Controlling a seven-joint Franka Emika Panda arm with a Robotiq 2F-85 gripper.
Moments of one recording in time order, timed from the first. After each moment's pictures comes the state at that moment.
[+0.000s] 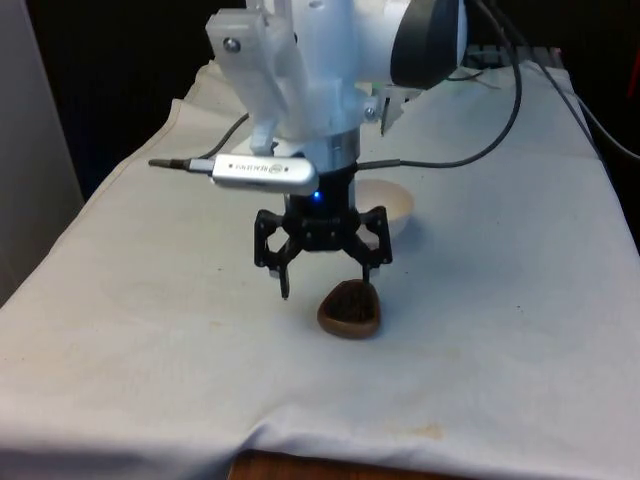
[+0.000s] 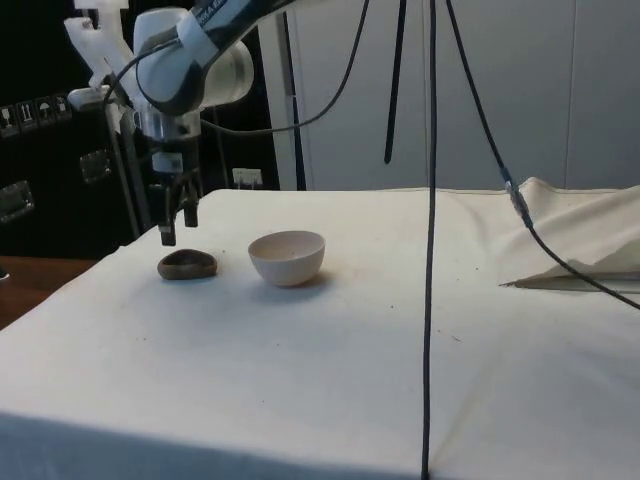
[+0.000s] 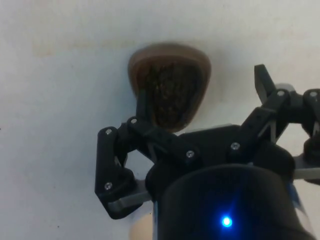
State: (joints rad) arm -0.05 0.94 -0.07 -1.23 0.12 2.27 -0.30
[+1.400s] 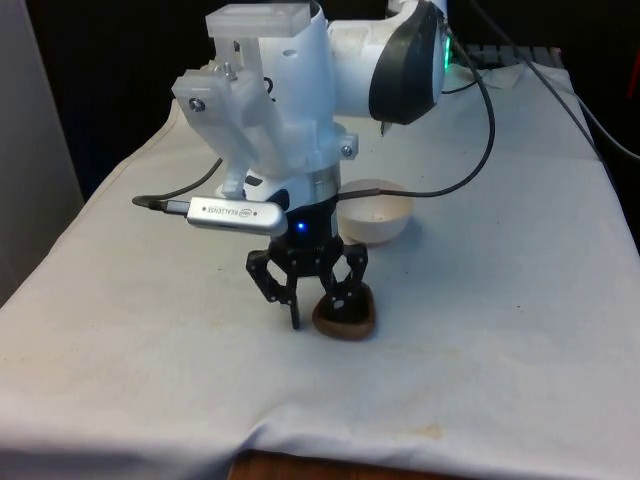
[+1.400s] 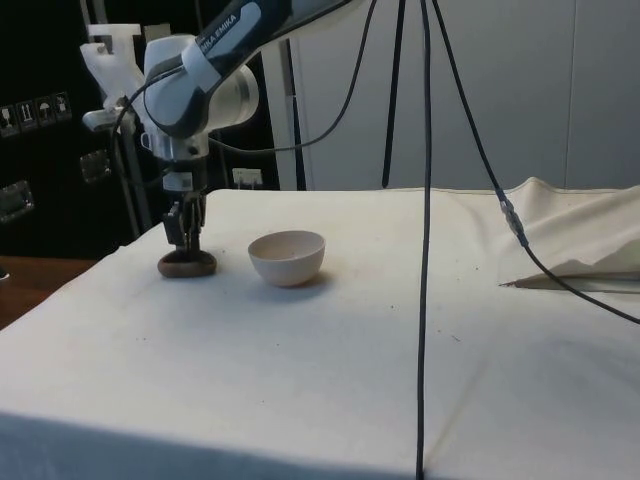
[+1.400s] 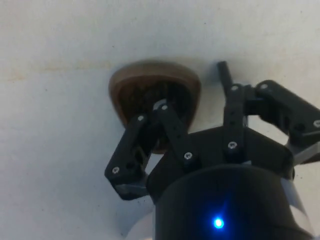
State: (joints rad) arm -0.07 1.03 -0.08 -1.16 0.16 2.28 -0.38
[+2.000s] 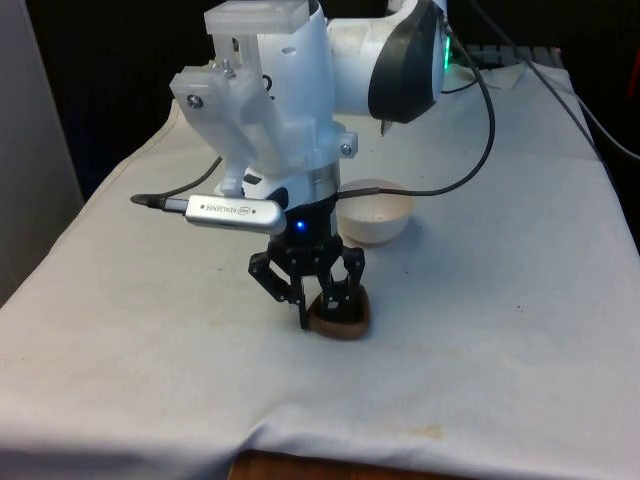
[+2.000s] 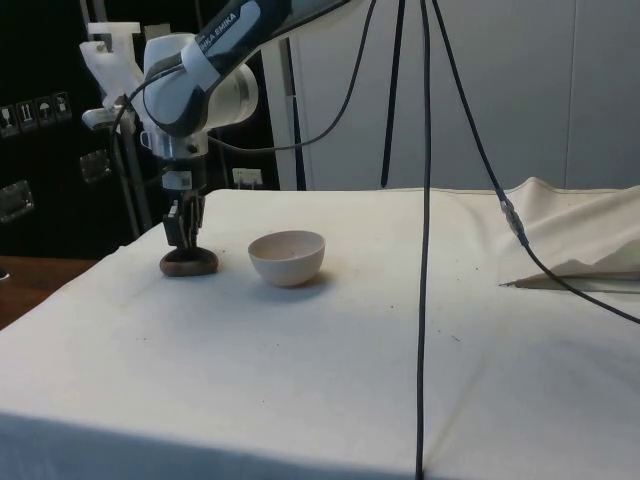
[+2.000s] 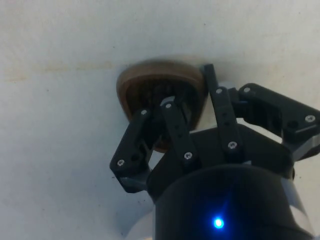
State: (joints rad) arm -0.07 1.03 -0.08 -1.15 0.16 2.27 -0.38
